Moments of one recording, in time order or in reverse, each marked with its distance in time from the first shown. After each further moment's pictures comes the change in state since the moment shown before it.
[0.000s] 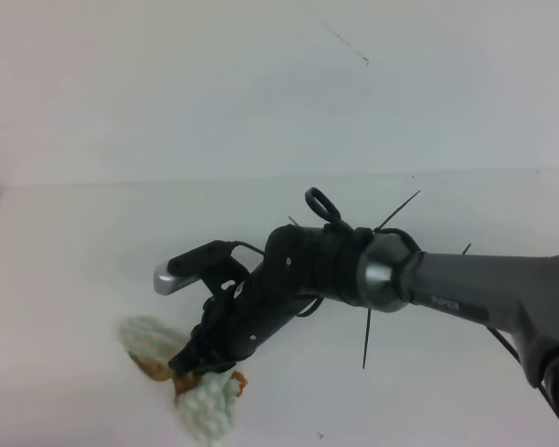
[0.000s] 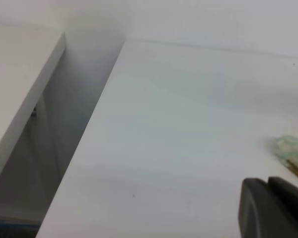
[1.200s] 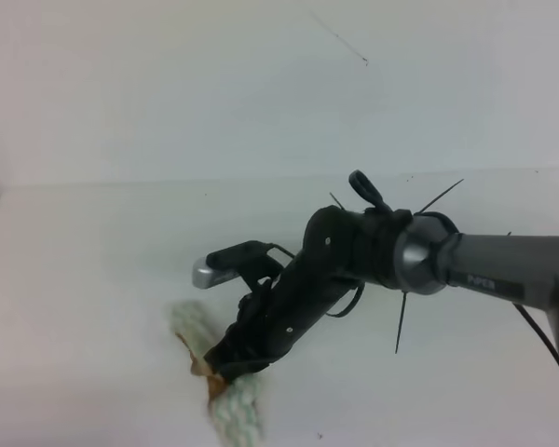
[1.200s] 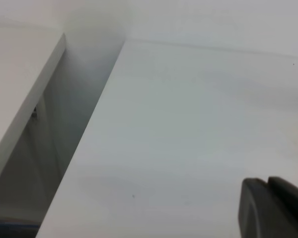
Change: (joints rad) left arm 0.000 0.000 0.000 0.001 0.000 0.000; right arm -0.081 -0.033 0.072 -0.058 0.118 0.018
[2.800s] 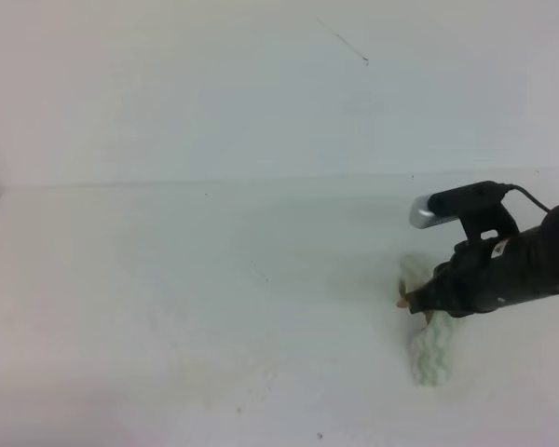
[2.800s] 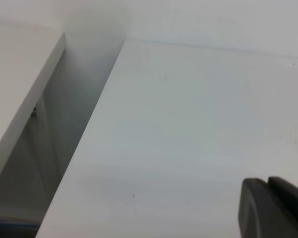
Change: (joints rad) left arm 0.000 0.000 0.000 -0.001 0.000 0.000; right arm -0.336 -0.521 0.634 -0.210 -0.430 0.105
